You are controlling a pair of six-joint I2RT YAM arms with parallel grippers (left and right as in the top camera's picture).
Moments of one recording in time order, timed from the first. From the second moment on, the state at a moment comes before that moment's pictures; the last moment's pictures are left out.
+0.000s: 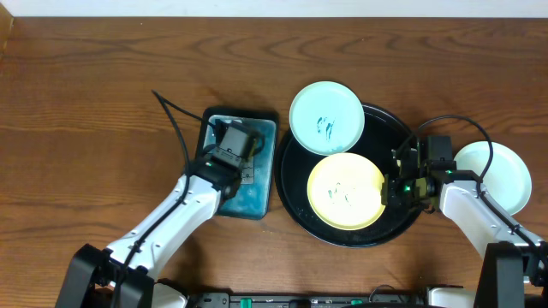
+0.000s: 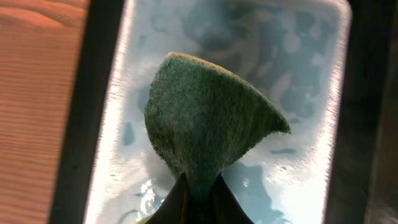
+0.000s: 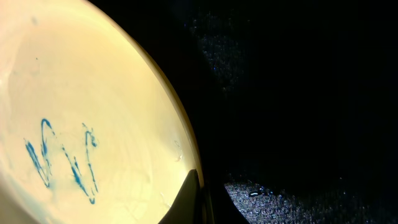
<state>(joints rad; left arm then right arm) -0.47 1.46 0.82 -0.50 -0.30 -0.45 0.02 1.49 0.65 -0.51 -0.30 0.13</state>
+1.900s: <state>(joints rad) -0.90 1.87 1.08 -0.27 0.05 -0.54 0.02 1.49 0.65 -0.51 -0.30 0.13</state>
